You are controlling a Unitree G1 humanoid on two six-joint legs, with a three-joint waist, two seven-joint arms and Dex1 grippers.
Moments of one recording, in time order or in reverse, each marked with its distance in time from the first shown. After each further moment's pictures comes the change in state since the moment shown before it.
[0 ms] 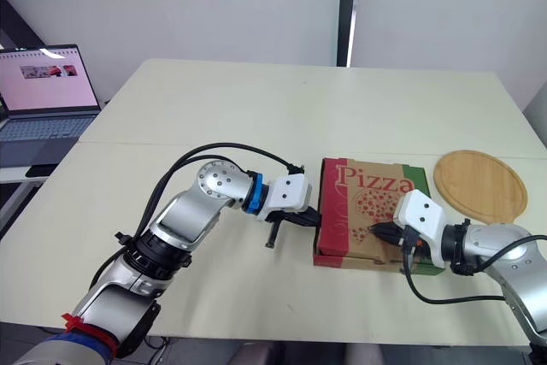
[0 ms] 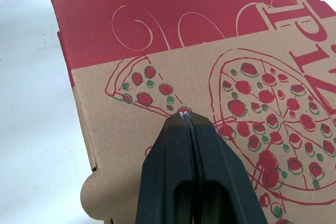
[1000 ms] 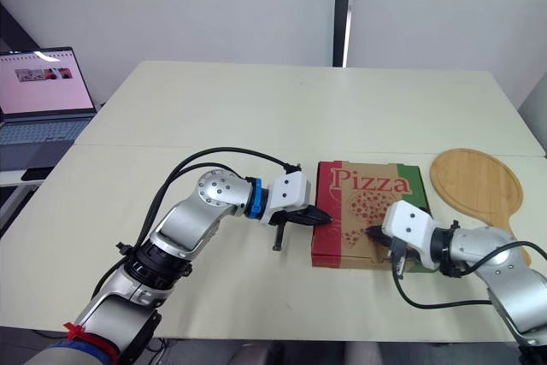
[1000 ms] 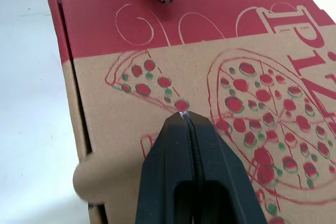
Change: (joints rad) left arm 0.044 -0.030 0.021 -0.002 -0.044 0.036 0.128; right arm 0.013 0.005 0.064 0.049 -0.137 -0.146 -0.006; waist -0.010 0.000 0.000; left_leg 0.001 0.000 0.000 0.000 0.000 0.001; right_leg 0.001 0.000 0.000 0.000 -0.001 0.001
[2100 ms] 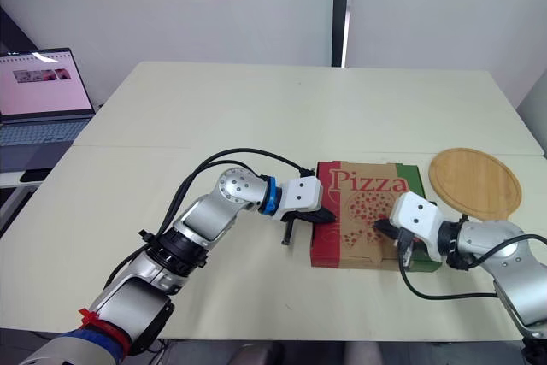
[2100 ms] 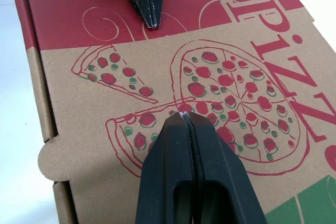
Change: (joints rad) left arm -0.079 -0.062 -0.070 0.212 0.078 -0.154 0.000; right arm -0.049 0.004 -0.005 0.019 -0.022 0.036 -0.008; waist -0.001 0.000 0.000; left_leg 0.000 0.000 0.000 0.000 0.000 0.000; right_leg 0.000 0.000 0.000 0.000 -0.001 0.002
